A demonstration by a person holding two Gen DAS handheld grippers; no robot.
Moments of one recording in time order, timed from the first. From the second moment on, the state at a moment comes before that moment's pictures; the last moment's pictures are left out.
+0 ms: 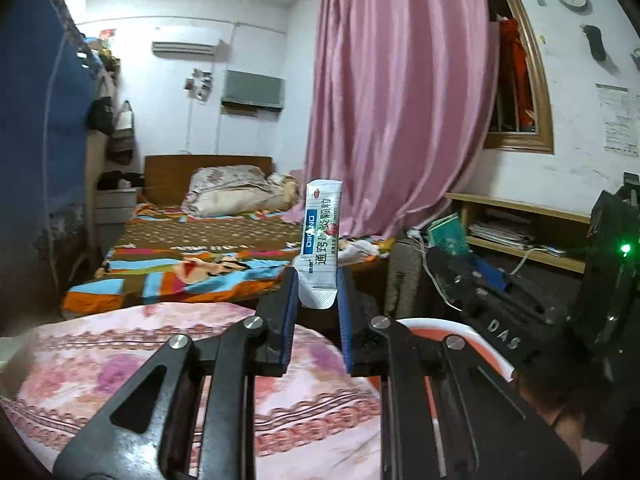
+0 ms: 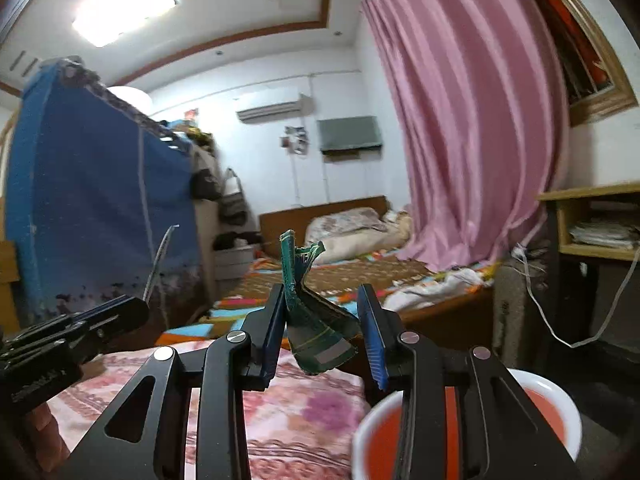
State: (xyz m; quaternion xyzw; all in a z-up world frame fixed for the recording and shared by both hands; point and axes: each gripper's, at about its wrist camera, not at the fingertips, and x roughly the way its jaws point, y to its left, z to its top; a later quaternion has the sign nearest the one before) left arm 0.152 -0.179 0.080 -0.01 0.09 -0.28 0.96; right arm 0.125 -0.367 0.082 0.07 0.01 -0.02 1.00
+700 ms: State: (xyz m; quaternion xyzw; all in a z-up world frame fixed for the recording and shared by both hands) left arm 0.180 -0.268 0.044 0.01 0.24 -0.34 0.91; right arm 0.131 -0.436 0.056 0.12 0.10 -0.09 0.98
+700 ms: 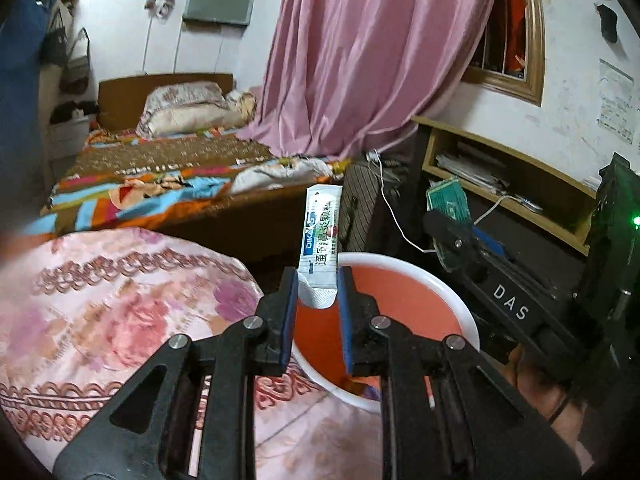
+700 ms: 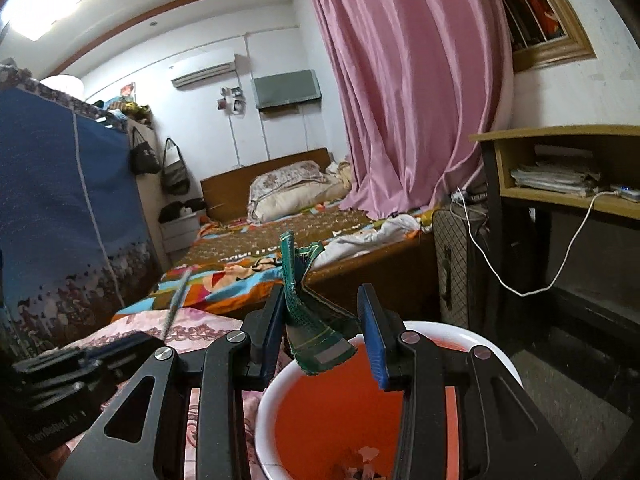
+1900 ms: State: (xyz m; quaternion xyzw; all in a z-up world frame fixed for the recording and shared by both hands) left arm 0.198 -0.223 0.033 -0.05 0.28 -0.23 0.93; right arm 0.139 -0.427 0.048 0.11 0.13 -0.09 0.98
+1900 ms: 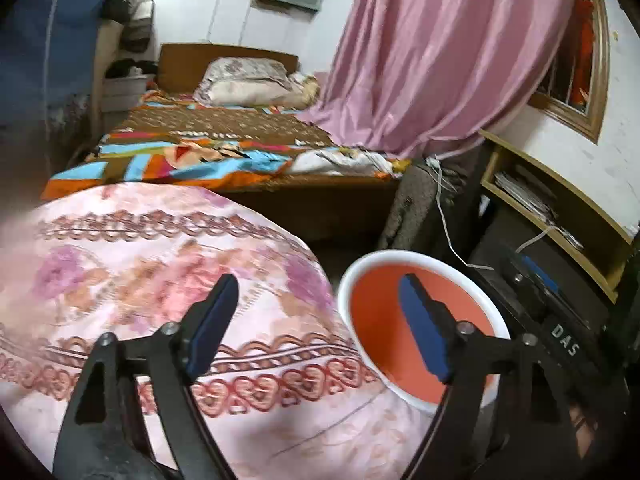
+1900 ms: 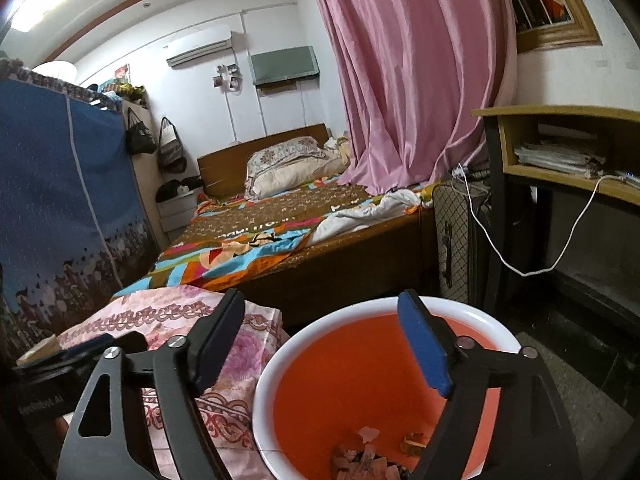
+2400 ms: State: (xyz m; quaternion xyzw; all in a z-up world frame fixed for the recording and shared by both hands) left arm 0.189 -0.150 0.046 -0.09 0.20 -0.12 0.97; right arm 0.129 -0.392 0.062 0.08 0.06 -0.10 0.99
